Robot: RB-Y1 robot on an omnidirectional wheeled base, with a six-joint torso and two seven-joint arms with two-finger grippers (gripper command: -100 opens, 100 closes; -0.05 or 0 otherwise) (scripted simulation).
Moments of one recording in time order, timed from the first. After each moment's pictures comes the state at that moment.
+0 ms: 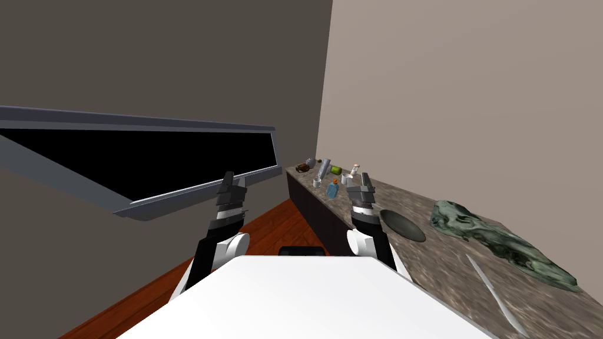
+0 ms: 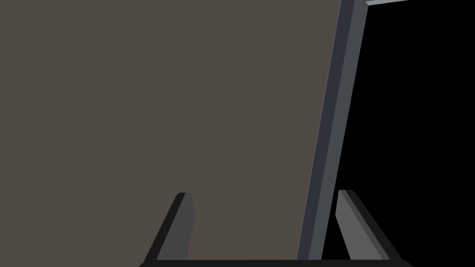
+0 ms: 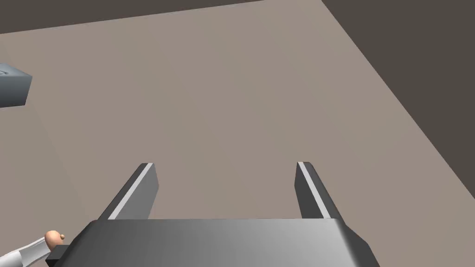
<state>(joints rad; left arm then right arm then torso) 0.52 -0.01 0.07 -2.34 0.12 -0.41 -0.17 0.46 0.00 0.01 -2.23 -0.01 -0.48 -0.12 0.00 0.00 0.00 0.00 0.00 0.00</state>
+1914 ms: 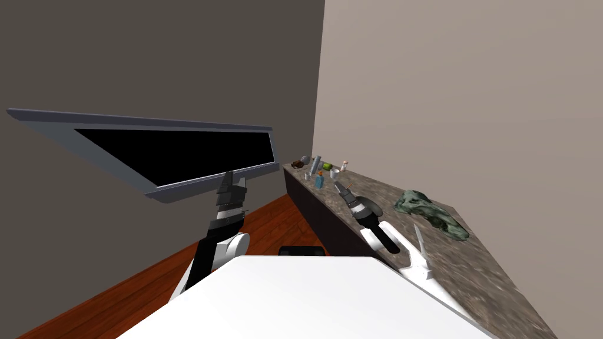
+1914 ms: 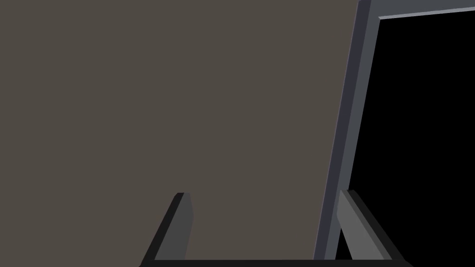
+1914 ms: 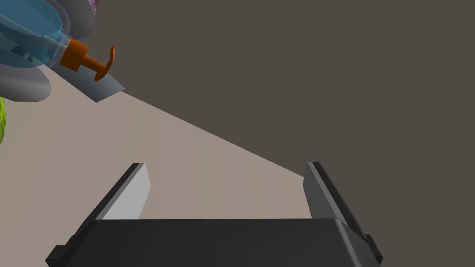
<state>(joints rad) 0.52 -0.01 0.07 -2.34 0.12 -0.41 -0.17 0.32 -0.54 0.04 -1.97 0.24 -0.49 -0.10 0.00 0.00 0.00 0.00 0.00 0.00</state>
